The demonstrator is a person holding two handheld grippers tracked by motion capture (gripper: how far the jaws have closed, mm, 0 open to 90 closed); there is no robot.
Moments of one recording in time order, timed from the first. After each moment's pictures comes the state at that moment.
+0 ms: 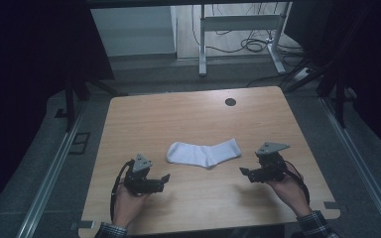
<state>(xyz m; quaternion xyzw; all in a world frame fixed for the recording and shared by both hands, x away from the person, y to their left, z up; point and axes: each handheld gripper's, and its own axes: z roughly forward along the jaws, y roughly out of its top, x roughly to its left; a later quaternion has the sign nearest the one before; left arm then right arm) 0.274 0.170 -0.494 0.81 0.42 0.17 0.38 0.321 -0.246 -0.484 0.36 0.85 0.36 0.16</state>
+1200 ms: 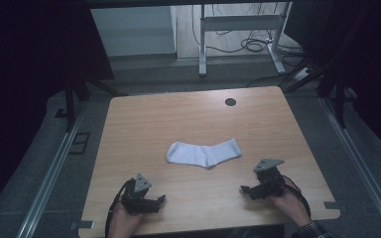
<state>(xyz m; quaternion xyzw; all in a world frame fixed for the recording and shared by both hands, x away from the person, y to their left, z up) 0.241 0.181 -0.542 0.84 0.42 0.14 0.32 0.301 -0.252 -0.536 0.34 0.87 0.32 0.12</state>
